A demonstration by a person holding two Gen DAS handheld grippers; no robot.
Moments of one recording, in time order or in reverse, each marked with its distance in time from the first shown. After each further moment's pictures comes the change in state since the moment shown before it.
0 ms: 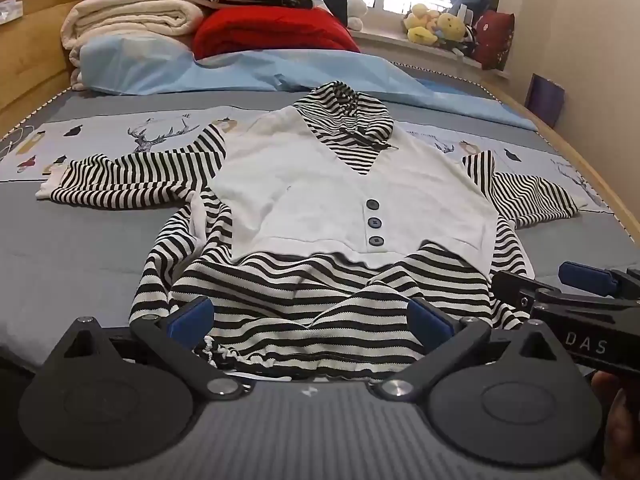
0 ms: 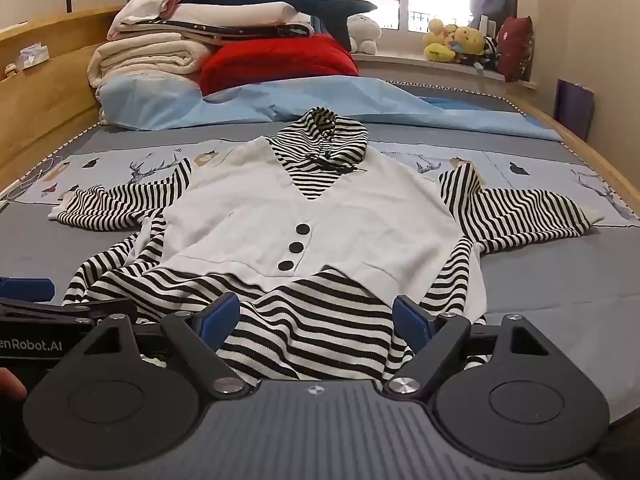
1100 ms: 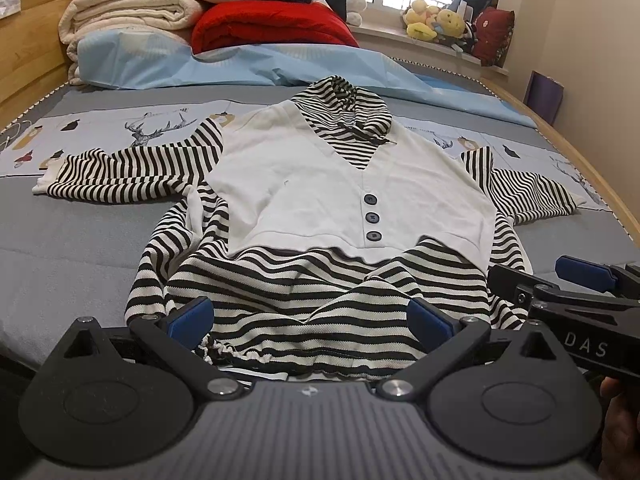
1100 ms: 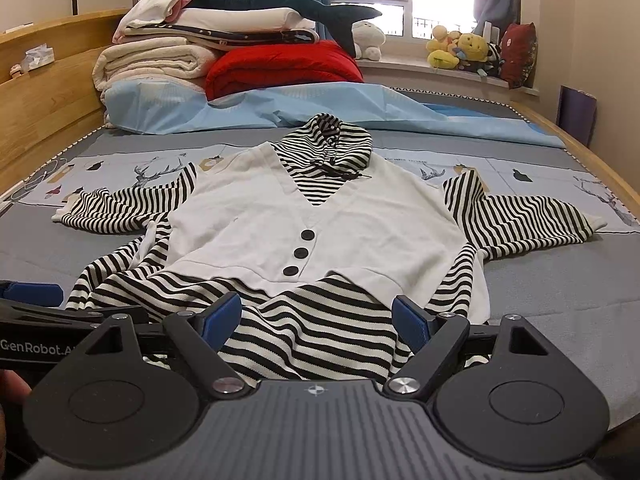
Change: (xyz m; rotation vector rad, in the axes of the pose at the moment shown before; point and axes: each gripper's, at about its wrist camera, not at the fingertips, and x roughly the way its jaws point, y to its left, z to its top) left arm 0.005 0.001 -0.007 -0.009 -0.012 -0.007; right arm -0.004 0.002 0.002 -0.010 -0.039 0.016
